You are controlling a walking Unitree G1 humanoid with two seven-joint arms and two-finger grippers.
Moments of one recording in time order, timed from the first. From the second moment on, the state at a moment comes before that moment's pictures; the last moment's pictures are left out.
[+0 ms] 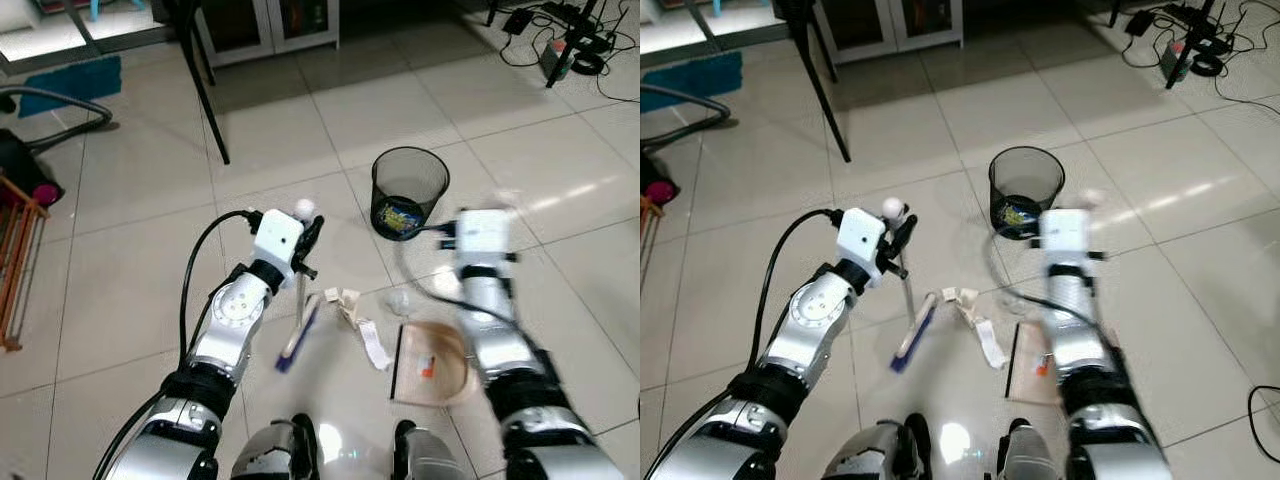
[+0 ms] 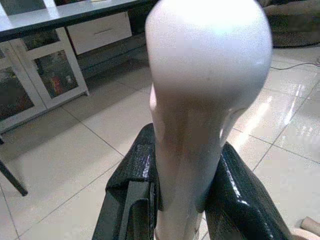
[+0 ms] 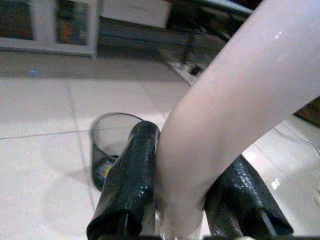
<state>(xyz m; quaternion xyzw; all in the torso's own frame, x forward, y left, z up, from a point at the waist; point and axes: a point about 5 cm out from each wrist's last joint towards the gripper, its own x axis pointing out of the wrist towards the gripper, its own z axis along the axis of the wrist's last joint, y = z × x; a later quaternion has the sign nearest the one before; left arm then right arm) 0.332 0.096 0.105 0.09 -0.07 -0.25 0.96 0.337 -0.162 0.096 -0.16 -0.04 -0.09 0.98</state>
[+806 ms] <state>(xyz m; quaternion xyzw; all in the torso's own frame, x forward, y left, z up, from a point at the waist) 0.335 0.057 0.126 -0.12 -0.05 -0.30 0.95 0.342 -0.159 0.102 -0.08 -0.05 -0.13 0.99</state>
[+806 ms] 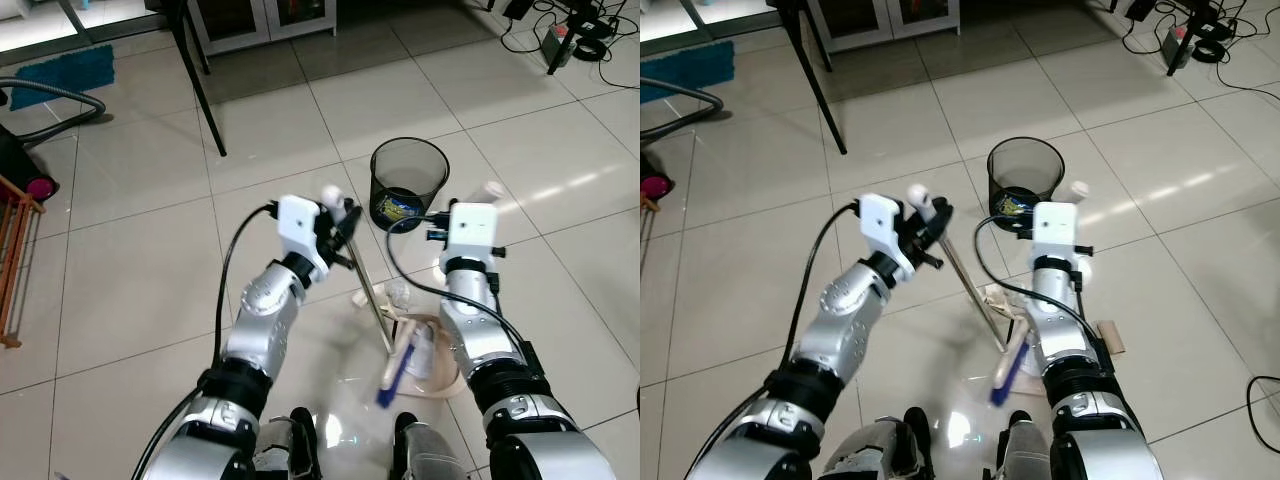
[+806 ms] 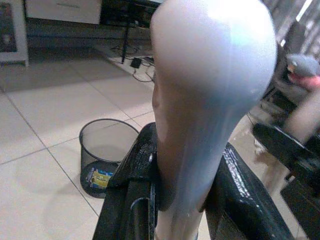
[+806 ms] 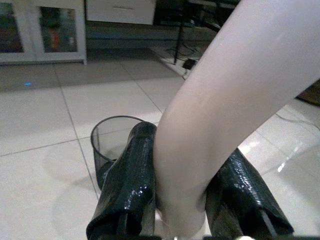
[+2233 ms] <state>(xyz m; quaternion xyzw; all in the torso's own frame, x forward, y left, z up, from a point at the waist) 0.319 0.182 0.119 0.04 -0.03 -0.11 0.99 0.316 -0.252 0.202 0.03 -0.13 -0.16 0.98</state>
